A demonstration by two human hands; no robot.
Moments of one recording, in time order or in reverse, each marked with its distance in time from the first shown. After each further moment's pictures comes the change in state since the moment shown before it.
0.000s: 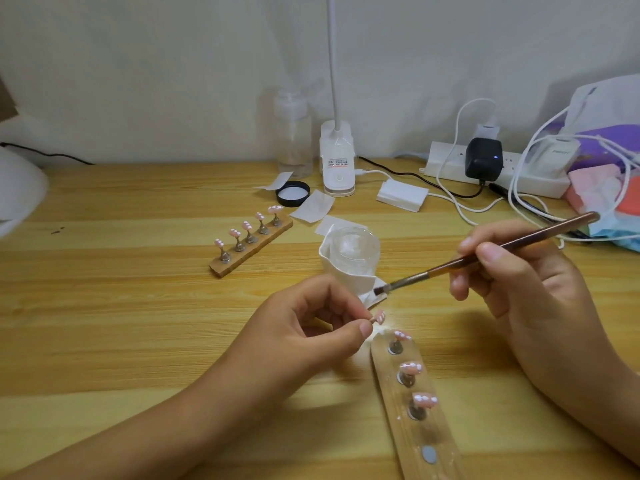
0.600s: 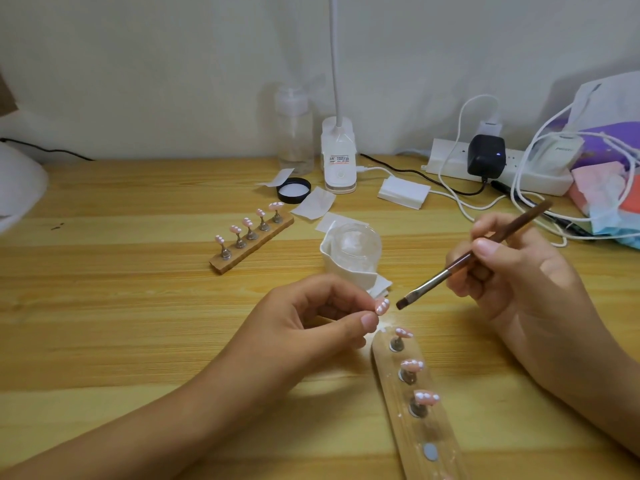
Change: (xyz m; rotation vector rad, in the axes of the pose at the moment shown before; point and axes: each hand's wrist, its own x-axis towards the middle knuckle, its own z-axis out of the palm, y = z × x) left_hand 0.001 0.003 0.001 -0.065 -0.029 -0.022; right_hand 0.003 0.001 -0.001 0.178 0.025 0.197
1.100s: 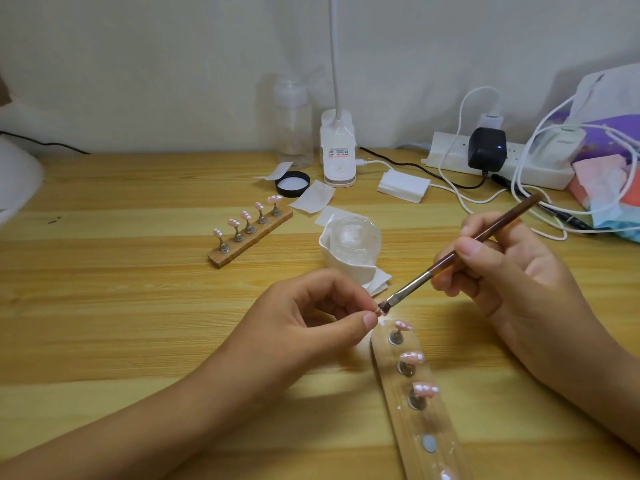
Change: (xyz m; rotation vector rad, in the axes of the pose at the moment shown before) left_hand -0.001 0.003 0.002 0.061 0.005 0.028; right_hand -0.002 0.004 0.001 -0.074 -0.042 -0.018
